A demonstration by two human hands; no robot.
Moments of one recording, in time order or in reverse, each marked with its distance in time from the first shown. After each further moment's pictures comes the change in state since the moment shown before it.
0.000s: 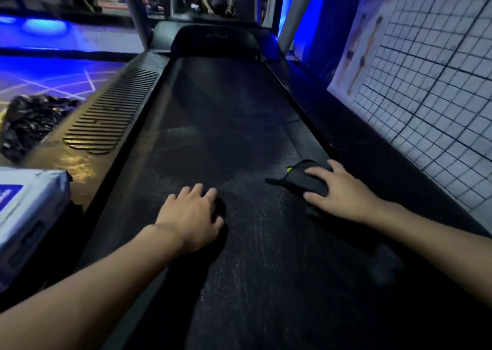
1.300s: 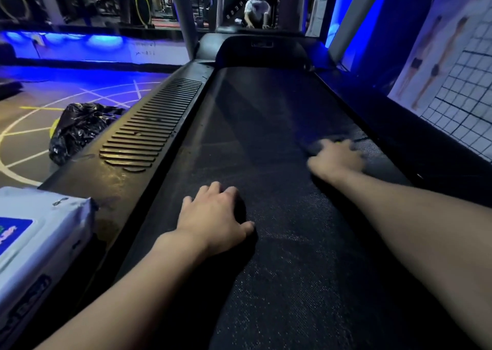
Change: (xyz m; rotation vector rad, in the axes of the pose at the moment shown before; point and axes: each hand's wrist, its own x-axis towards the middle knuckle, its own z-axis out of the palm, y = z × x) left_hand 0.071 -0.063 0.000 -0.182 0.057 -0.198; right_hand 0.207 -0.120 0.028 0.005 0.183 0.366
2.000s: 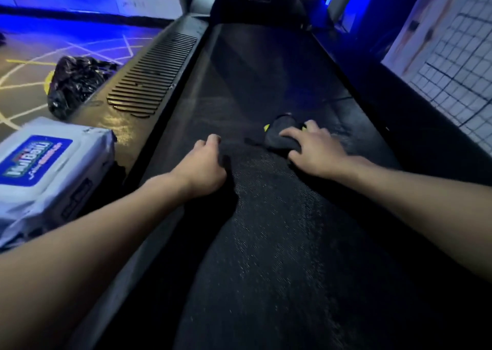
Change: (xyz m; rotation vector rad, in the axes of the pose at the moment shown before) left_hand -0.048 -0.003 -0.008 -0.380 -0.002 -0.007; right_hand -0.113 0.046 -0.024 -0.030 -0.149 -0.567
